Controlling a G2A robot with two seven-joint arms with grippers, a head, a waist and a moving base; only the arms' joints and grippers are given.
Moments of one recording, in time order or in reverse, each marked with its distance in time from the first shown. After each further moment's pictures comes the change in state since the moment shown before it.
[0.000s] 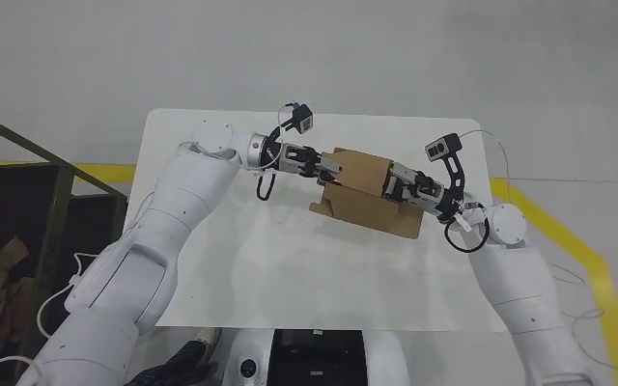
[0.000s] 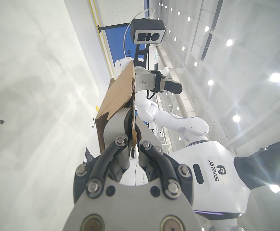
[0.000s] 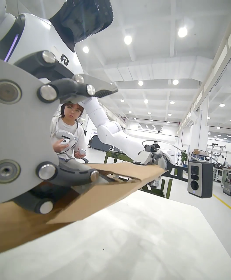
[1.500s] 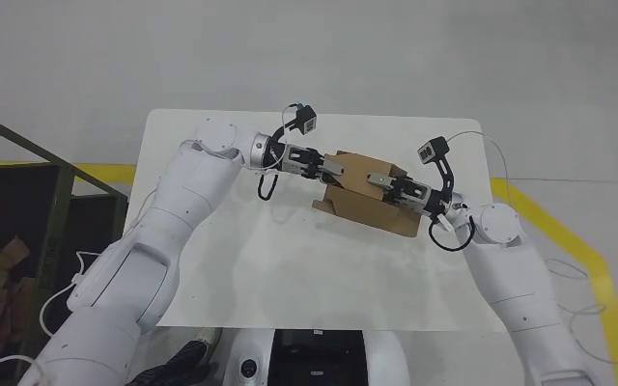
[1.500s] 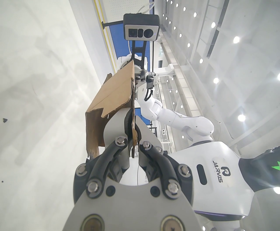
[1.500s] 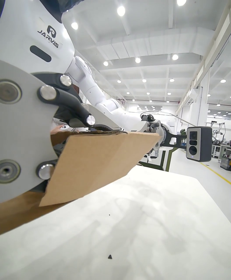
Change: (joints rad) left arm -0.008 -0.008 0.000 -0.002 0.041 0.003 -0.003; right arm 0.016 -0.001 -0.036 0.024 -0.180 -0.002 -0.087
